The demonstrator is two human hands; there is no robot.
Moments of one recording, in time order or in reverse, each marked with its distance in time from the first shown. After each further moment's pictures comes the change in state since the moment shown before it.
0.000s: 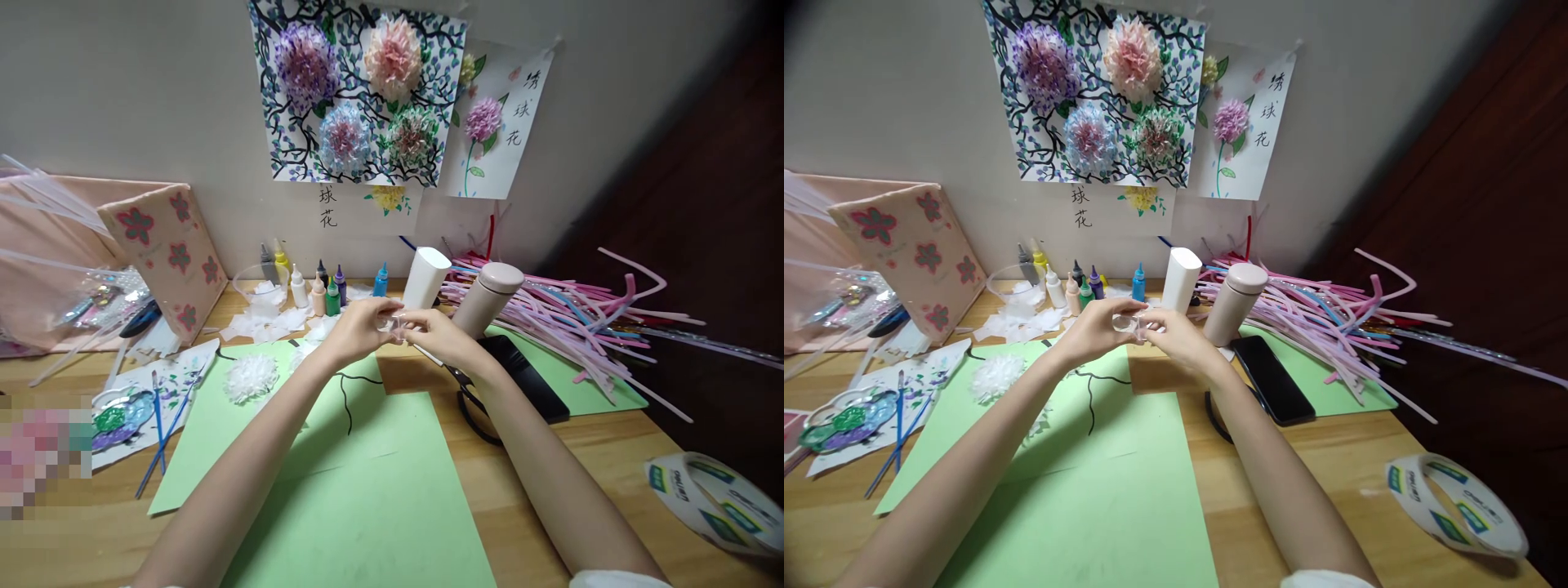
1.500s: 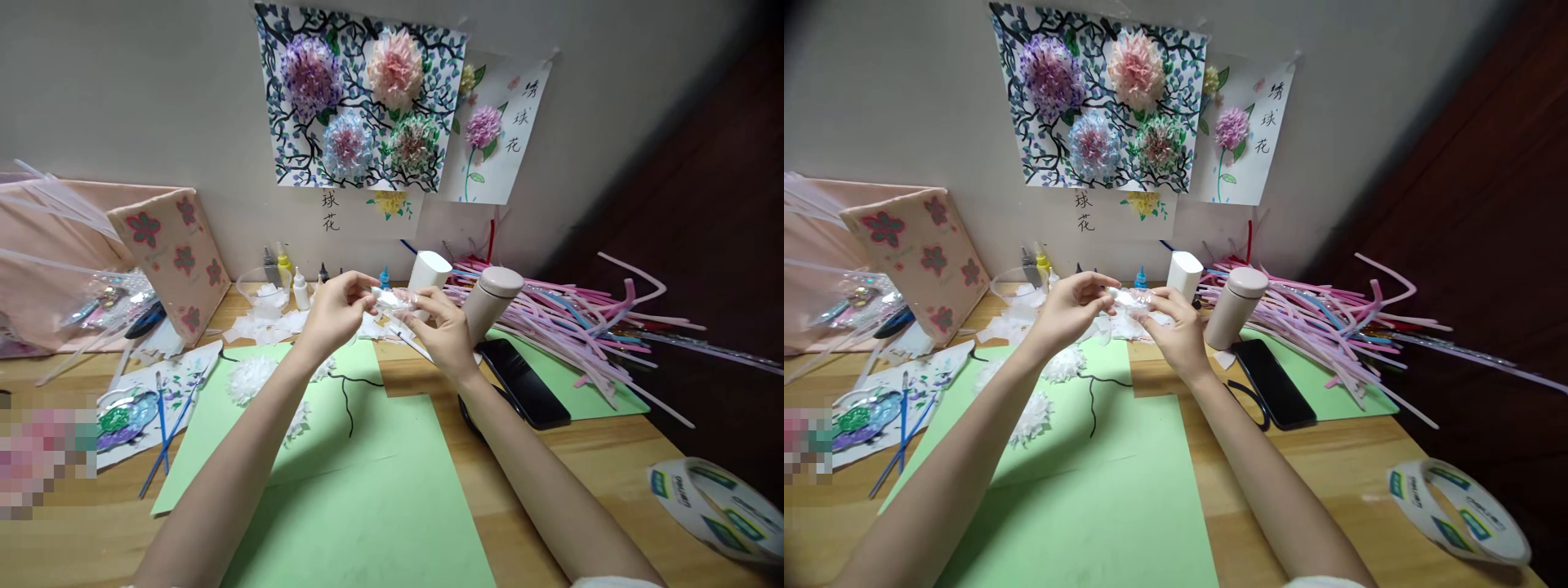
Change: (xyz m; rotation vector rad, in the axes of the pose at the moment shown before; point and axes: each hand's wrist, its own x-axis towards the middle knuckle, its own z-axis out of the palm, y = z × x) left_hand -0.002 0.011 -0.031 -0.238 0.292 -0.187; right_hand -0.002 -0.015 0.013 -0.015 0.542 -0.349
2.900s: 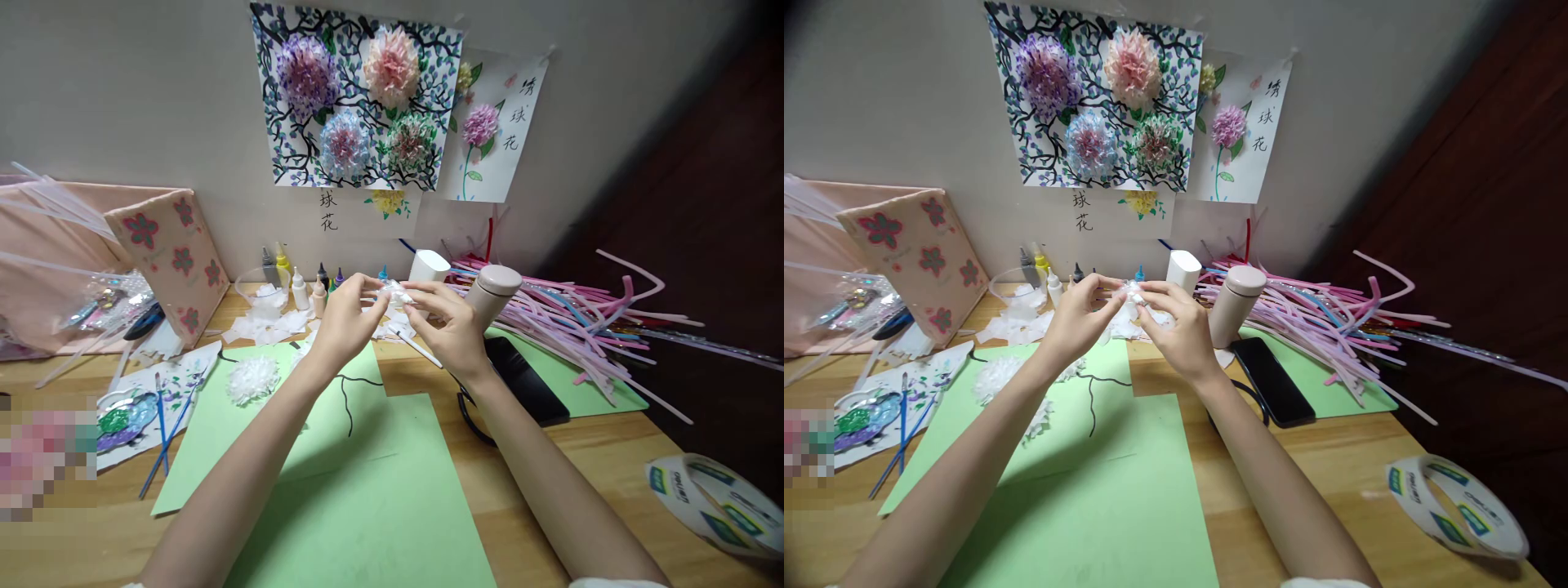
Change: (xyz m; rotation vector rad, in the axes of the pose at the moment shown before) left_hand -0.010 0.014 0.020 0.162 0.065 0.055; right_hand 0.003 -0.025 -0.011 -0.177 -0.025 -0.061
